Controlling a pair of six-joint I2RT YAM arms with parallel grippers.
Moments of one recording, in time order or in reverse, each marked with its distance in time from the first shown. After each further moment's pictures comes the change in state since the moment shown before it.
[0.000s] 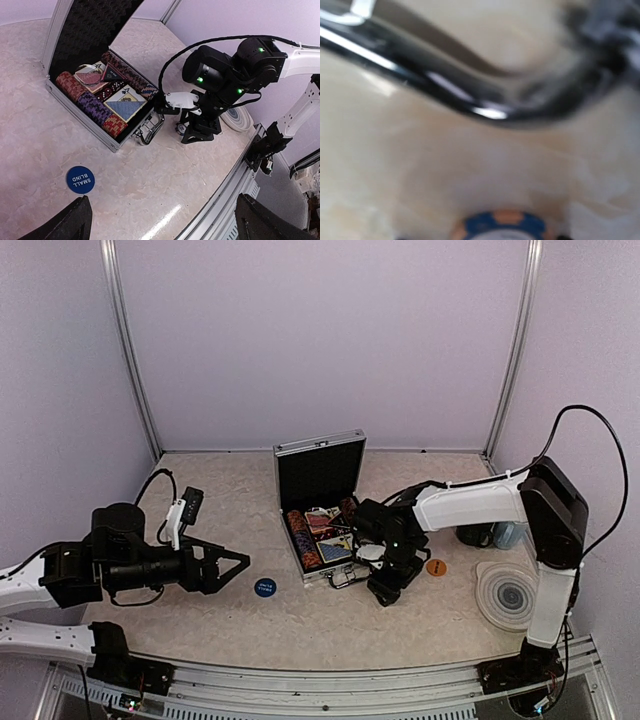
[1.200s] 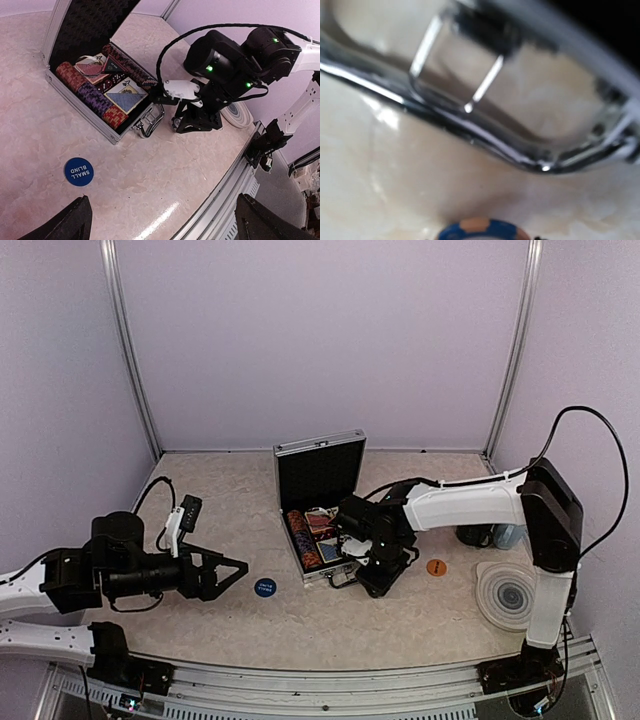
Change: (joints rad) left arm -0.016 -0.039 -0.044 0.008 -0.004 -0.032; right arm 0.070 0.022 0.098 -0.014 0.061 0.028
